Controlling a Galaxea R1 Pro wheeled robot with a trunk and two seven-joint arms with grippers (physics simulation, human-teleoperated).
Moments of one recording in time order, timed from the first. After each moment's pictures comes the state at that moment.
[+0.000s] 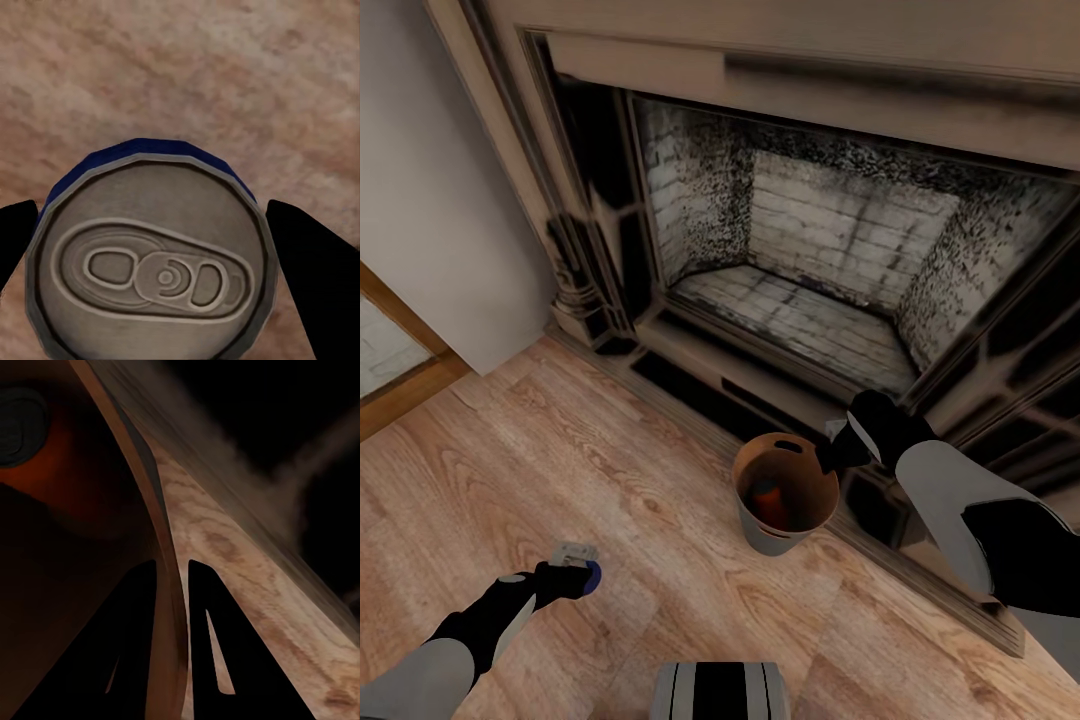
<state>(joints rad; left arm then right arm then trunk) -0.66 0.20 -0.15 -0.35 0.07 0.14 -0.27 -1.25 -0.07 0.20 -0.30 0.15 1.04 0.41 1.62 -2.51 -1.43</state>
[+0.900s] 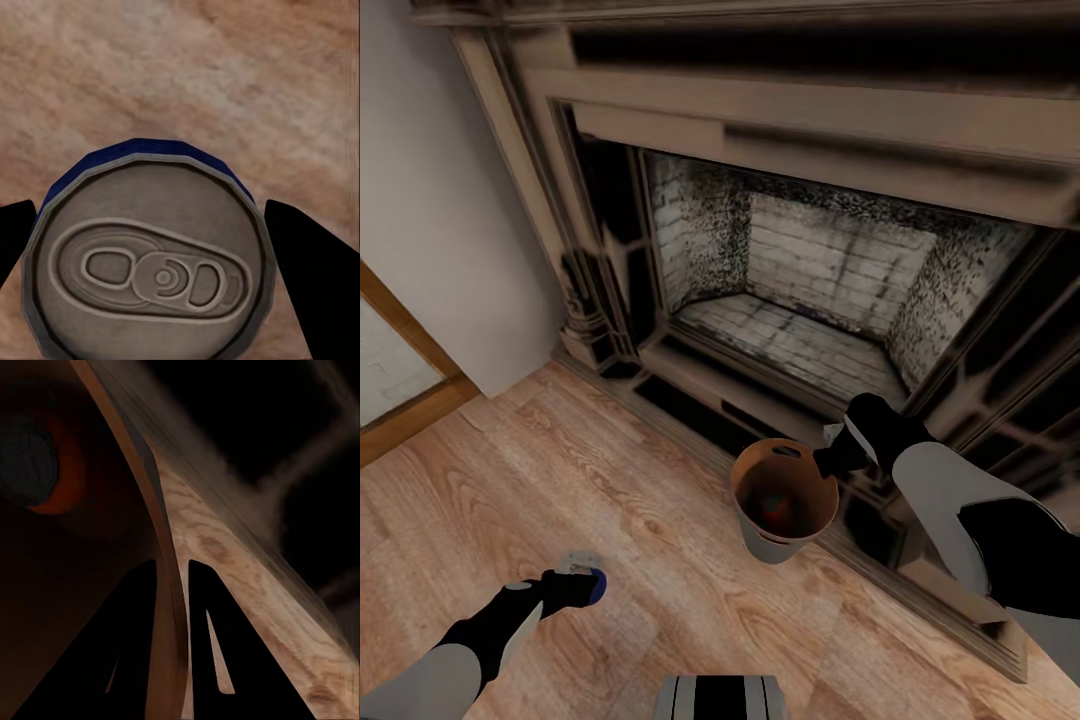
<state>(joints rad) -0.65 0.18 -0.16 -0.33 0.09 0.14 -0.26 -1.25 -0.06 0.22 -0.28 0.16 1.05 0.42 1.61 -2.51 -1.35</state>
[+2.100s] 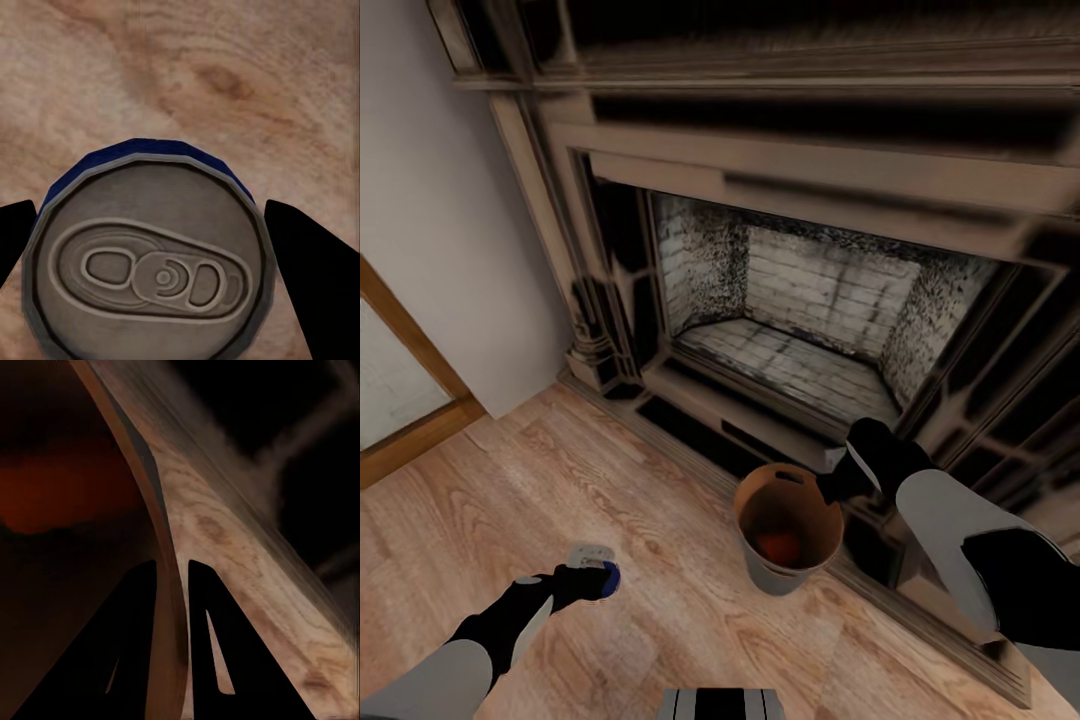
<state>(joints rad) -0.66 0.15 -0.15 -0.35 0.11 0.14 -0.28 -1.15 -0.07 0.24 -0.32 0.17 1.04 0.44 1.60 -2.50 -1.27</state>
